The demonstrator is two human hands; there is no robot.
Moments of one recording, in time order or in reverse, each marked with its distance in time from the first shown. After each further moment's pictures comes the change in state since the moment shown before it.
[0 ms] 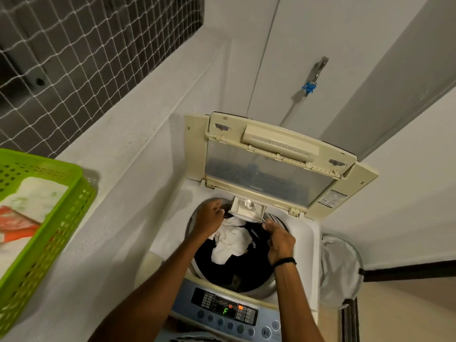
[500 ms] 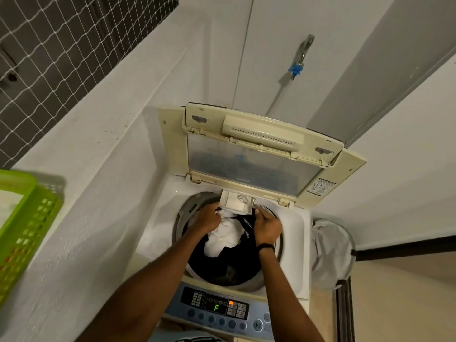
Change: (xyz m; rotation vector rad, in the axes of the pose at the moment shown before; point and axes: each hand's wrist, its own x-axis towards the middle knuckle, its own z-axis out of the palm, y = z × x) left_hand 0.032 -0.014 0.050 0.217 -0.255 -0.006; right_hand 0.079 0.039 -0.003 -0.690 0.141 -0.584
